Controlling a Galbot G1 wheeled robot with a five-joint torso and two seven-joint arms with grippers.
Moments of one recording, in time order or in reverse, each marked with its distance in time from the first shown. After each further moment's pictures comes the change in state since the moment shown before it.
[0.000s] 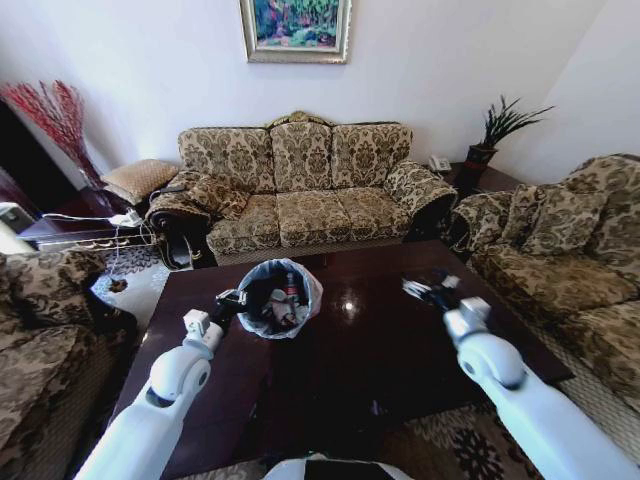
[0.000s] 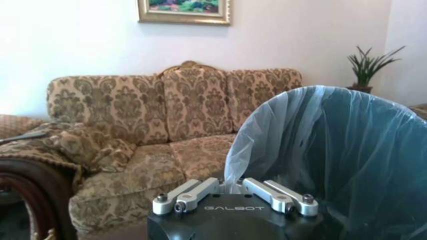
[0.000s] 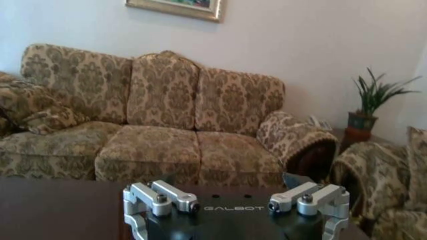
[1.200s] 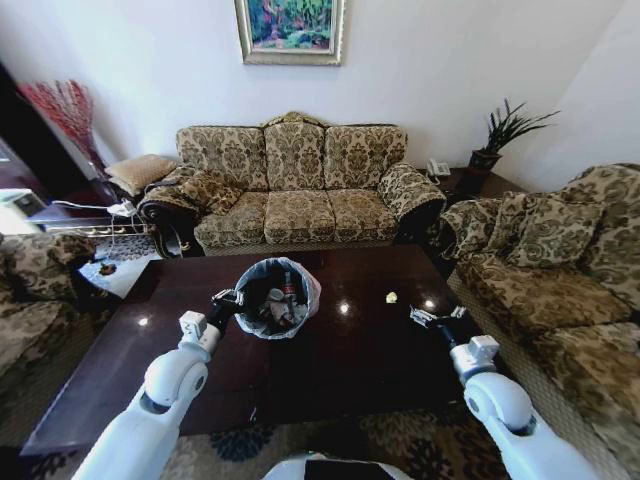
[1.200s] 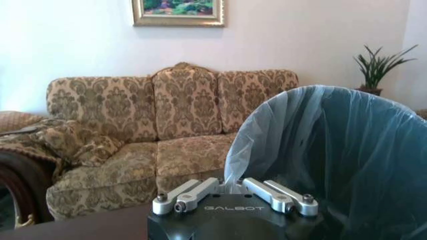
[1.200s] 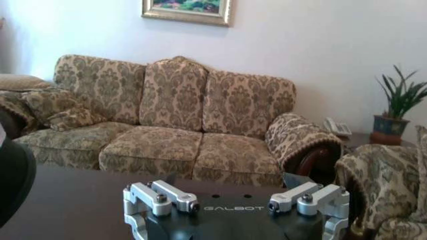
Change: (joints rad) left arm 0.034 -0.008 0.002 -0.051 0.015 0.018 -0.002; right arm -0.064 0.082 -0.025 0.042 -0.075 0.049 -0.027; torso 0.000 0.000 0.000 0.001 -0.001
